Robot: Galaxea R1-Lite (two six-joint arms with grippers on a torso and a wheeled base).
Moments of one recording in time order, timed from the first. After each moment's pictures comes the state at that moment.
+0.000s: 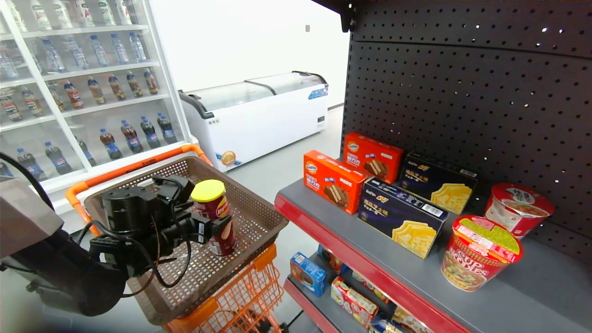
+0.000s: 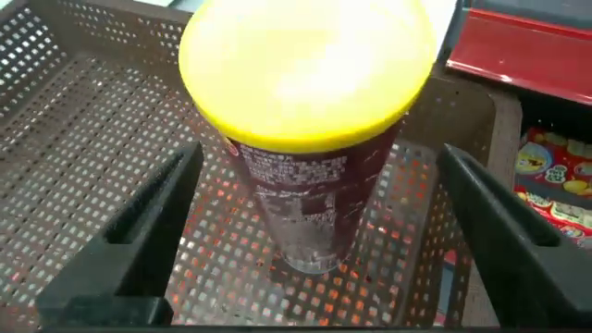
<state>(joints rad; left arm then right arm) -0.11 2.01 -0.56 -1.16 -0.13 0.12 0.00 0.00 0.00 0.00 0.03 0.00</state>
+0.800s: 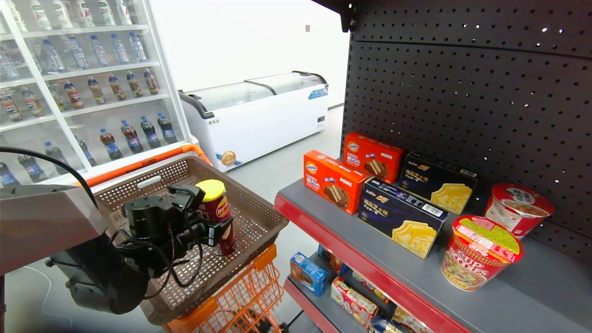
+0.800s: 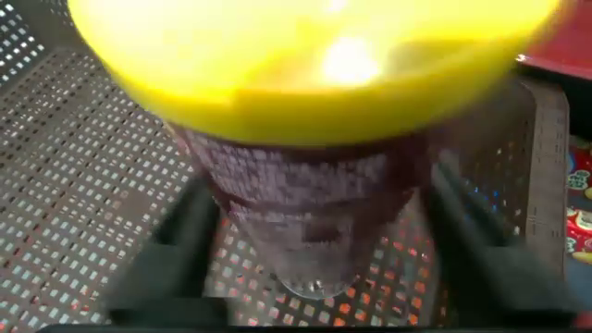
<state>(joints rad) -0.11 2.17 -0.60 -1.29 -0.12 0.12 0.00 0.00 0.00 0.00 0.03 0.00</state>
